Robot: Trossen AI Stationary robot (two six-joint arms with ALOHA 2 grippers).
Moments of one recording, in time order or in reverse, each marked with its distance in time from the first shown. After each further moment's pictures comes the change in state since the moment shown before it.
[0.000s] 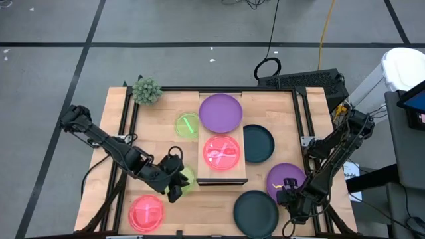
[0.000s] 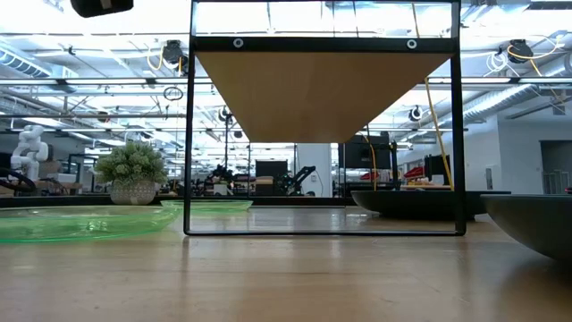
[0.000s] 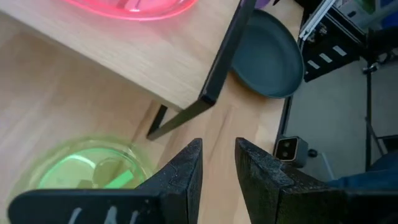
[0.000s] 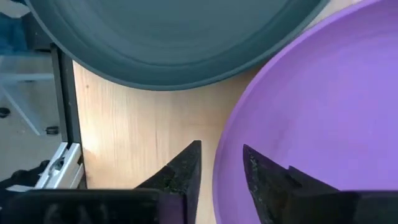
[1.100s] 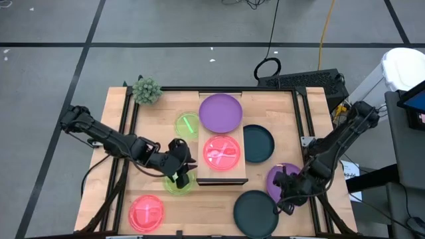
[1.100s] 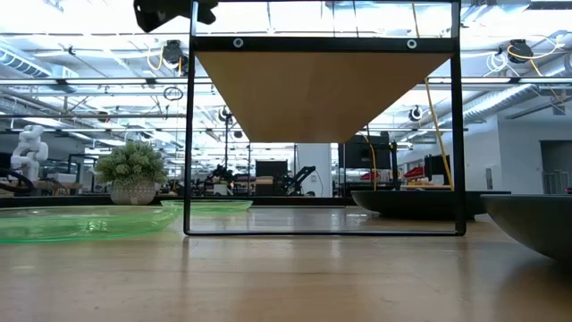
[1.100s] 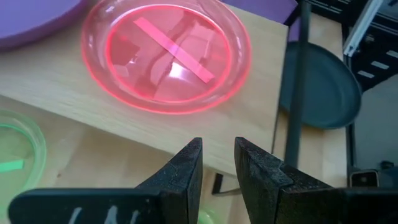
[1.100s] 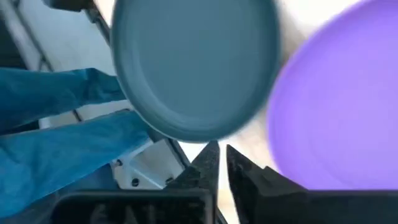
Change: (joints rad) left arm 0.147 0.000 0.000 0.031 -0.078 0.351; right arm -0.183 -0.202 0.118 -0.114 -0.076 0.430
